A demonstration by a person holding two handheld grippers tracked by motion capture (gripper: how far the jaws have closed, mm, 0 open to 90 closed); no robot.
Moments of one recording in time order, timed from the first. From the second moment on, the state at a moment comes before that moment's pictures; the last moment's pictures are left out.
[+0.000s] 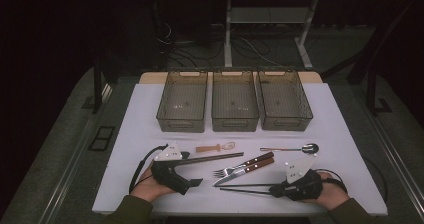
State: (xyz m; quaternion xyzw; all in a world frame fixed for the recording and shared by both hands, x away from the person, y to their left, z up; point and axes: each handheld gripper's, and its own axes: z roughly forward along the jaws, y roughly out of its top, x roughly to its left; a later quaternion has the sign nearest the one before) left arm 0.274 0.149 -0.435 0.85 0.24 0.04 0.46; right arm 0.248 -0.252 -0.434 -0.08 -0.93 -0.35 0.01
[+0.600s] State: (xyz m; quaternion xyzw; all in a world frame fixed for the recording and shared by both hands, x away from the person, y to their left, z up) left arm 0.265 0.160 -0.435 0.85 0.24 0.05 0.46; right arm 0.247 -0.262 -0.422 -0.11 -0.90 -0.41 0.03
